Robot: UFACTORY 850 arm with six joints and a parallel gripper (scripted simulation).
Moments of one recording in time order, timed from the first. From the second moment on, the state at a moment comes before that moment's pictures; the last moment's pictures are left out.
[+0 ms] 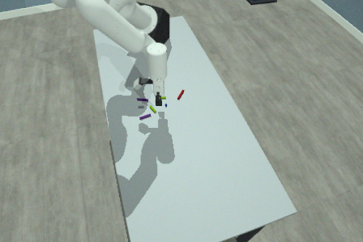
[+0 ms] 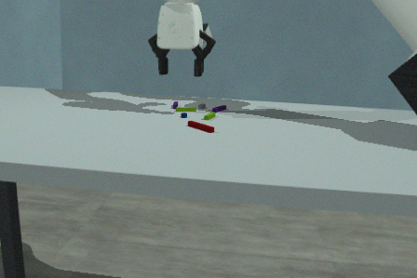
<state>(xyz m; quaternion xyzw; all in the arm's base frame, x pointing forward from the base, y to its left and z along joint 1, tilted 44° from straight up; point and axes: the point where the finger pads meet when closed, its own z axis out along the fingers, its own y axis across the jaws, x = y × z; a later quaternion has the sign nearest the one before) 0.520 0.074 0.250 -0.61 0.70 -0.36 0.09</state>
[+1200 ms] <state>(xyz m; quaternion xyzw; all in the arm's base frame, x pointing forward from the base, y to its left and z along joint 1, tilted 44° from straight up) 0.531 0.049 0.265 -0.22 0.91 -0.27 0.24</state>
